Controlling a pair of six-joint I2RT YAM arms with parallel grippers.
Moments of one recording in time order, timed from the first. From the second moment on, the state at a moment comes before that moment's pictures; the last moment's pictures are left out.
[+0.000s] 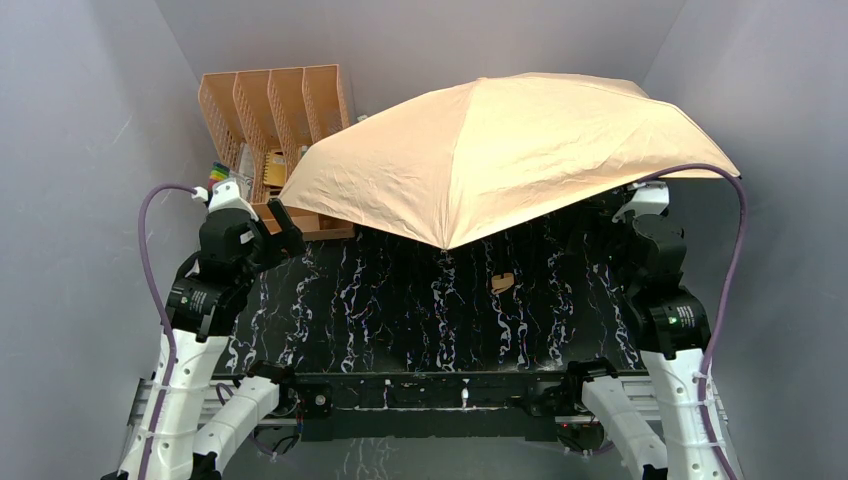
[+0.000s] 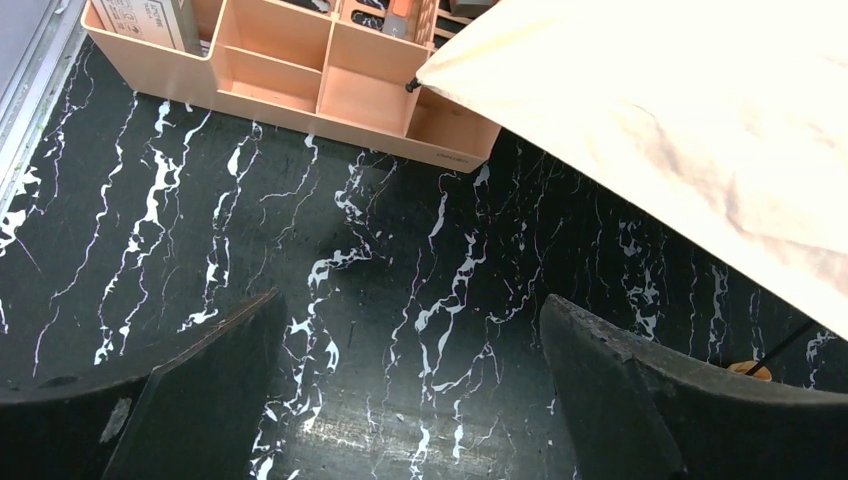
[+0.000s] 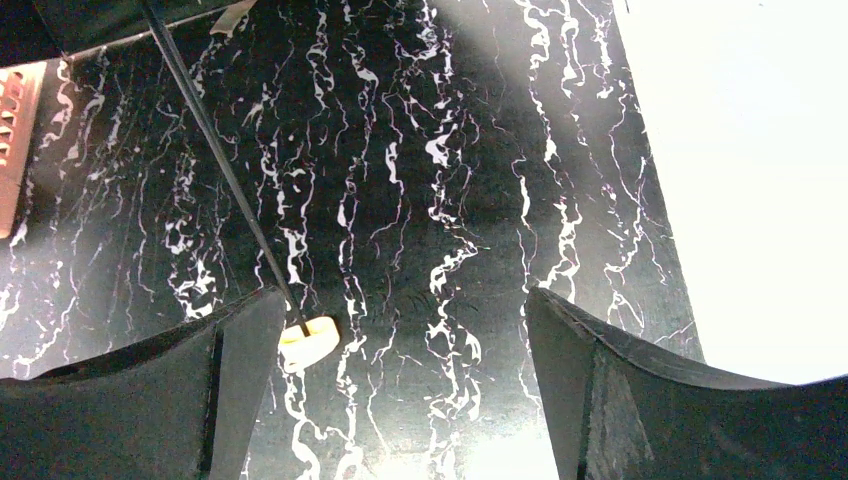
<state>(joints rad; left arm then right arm) -0.22 0.76 1.10 -0.89 -0.27 -0.45 0.18 0.66 1.03 -0.72 0.14 0.14</state>
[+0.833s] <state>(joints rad) -0.22 0.76 1.07 -0.87 -0.28 -0.46 0.18 0.49 0.88 -0.73 0.05 0.19</state>
